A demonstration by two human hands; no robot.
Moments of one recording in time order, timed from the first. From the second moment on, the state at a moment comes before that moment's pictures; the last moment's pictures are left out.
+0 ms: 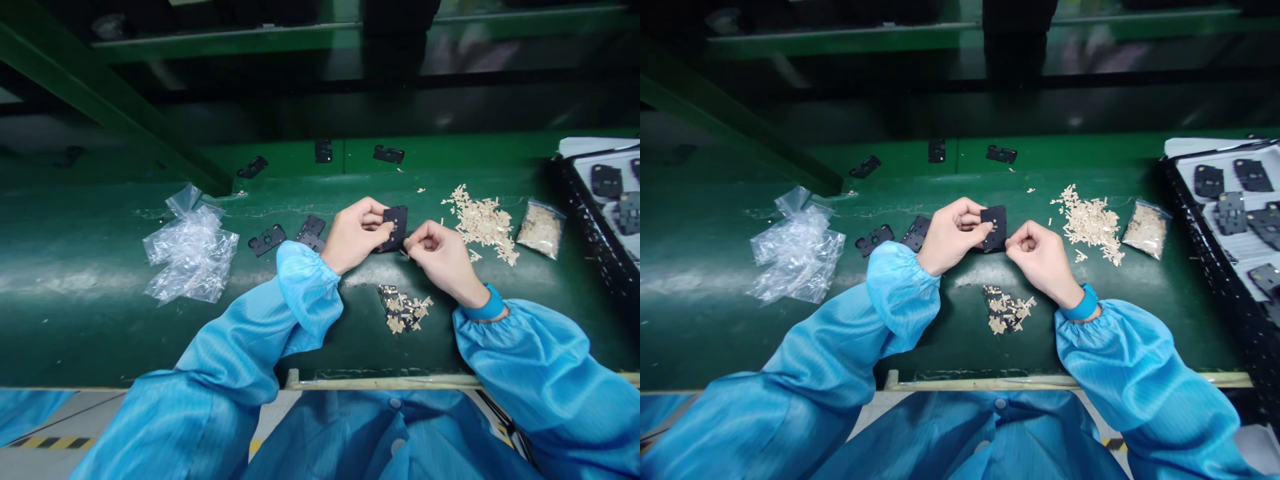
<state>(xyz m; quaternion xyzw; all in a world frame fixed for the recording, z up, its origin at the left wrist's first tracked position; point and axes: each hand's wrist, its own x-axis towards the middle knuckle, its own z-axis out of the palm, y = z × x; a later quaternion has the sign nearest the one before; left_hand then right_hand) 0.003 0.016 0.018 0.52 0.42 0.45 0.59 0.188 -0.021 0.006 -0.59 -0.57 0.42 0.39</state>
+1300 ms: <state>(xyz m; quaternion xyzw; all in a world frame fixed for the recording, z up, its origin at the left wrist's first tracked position) -0.006 0.018 0.021 0.39 0.36 0.40 0.75 0.190 -0.027 0.029 -0.37 -0.42 0.73 0.40</state>
